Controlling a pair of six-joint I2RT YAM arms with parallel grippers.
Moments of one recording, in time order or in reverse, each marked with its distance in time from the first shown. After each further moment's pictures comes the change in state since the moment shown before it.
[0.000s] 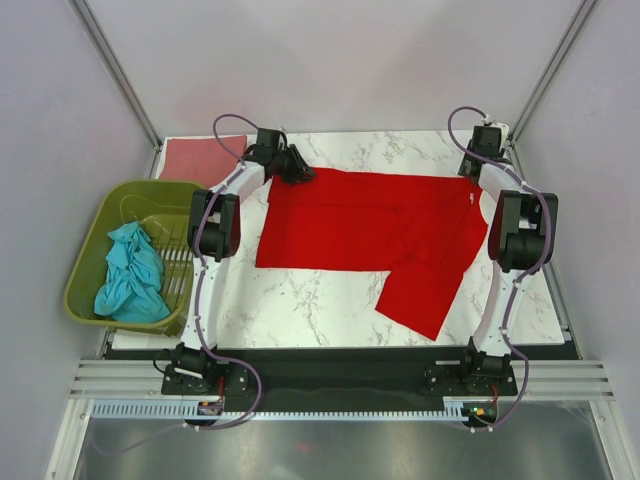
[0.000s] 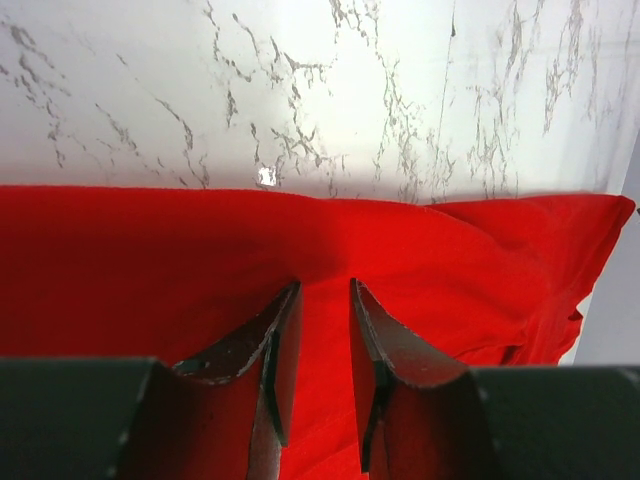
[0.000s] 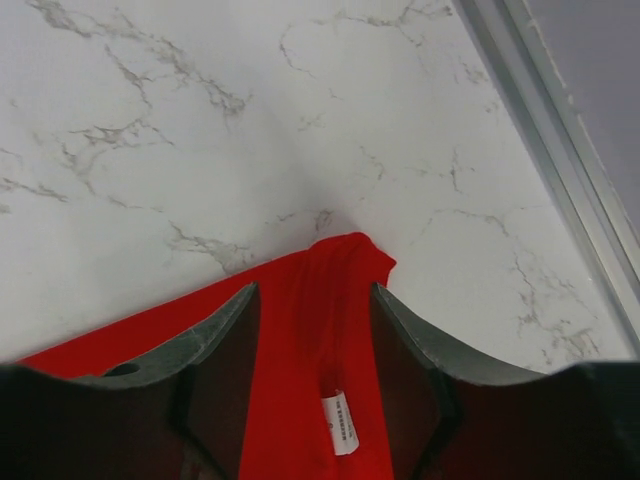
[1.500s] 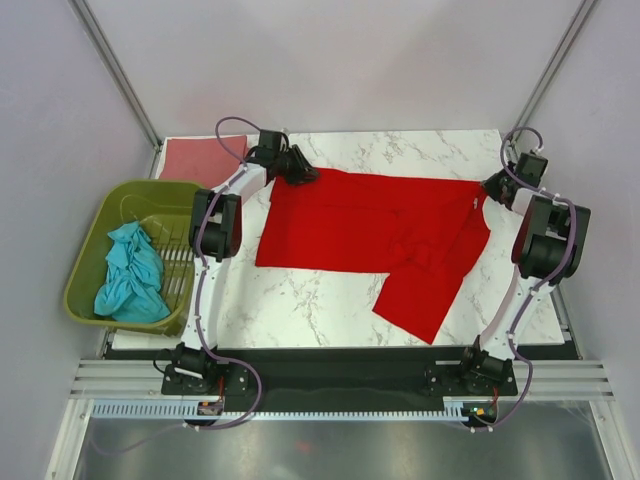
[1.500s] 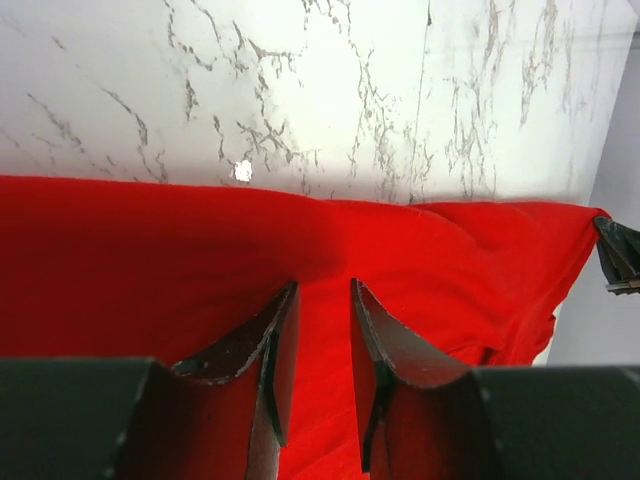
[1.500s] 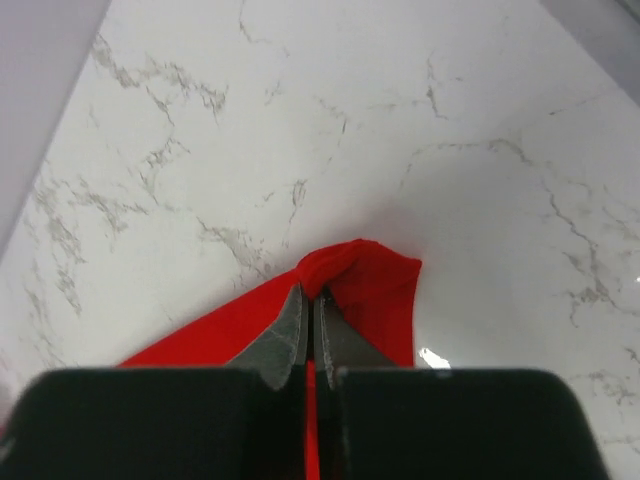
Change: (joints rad) left arm -0.008 0.005 -0.017 0.058 0.046 -0.050; right arm -0.219 -0.056 -0.251 0.237 -0.463 0.409
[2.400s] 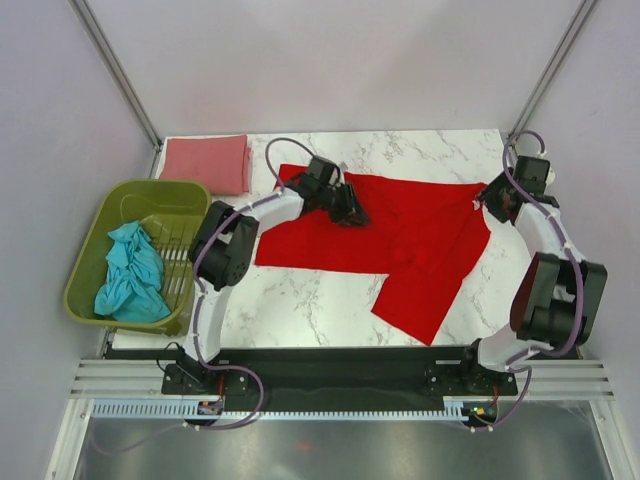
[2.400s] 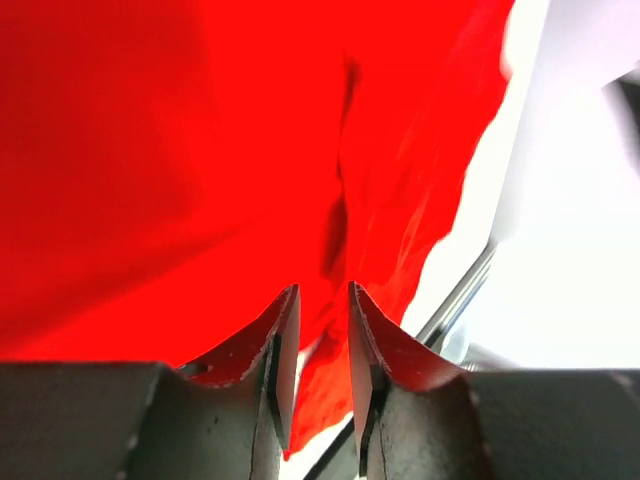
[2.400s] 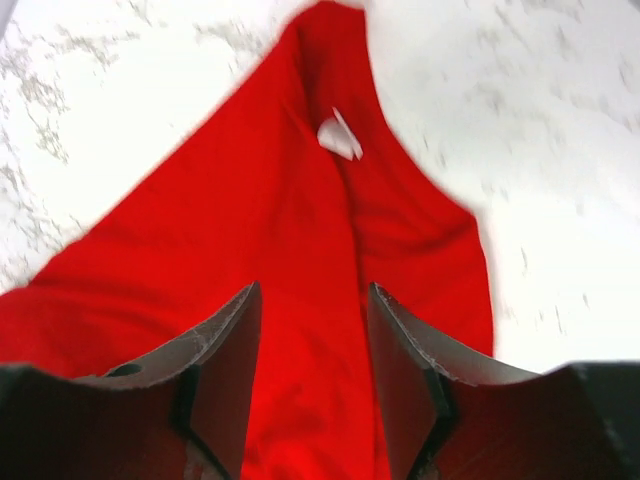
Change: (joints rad) left arm -0.353 -0.370 -0.484 0.031 0.074 -0.105; right arm 0.084 -0.588 -0.297 -0.417 0.163 0.010
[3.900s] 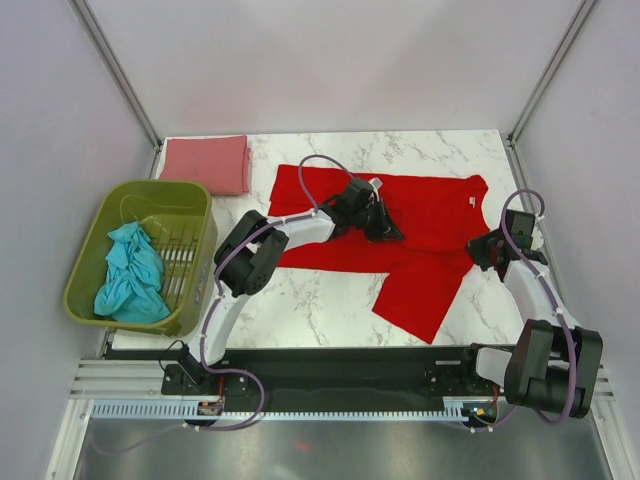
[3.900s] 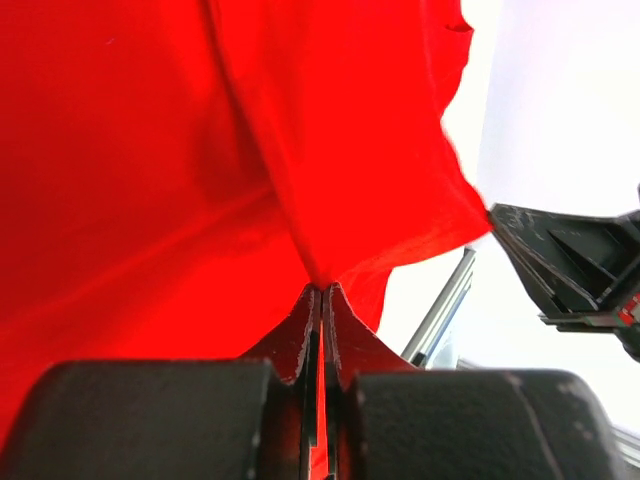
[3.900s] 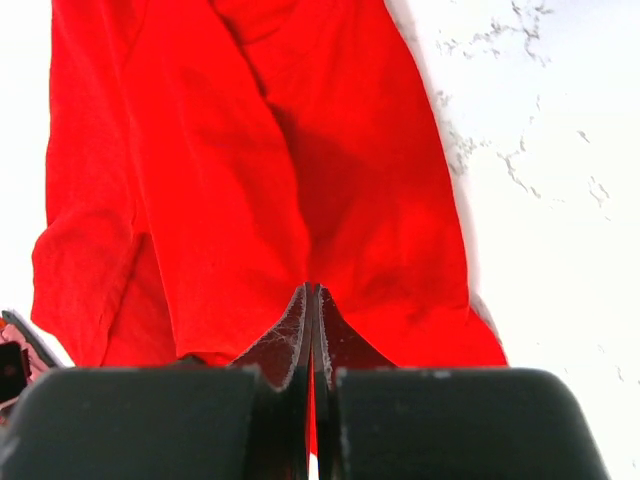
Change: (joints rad) left arm -0.173 0.097 0.022 0.270 -0.114 -0.161; right arm 0.029 -0.319 -0.428 0.023 -0.032 0.355
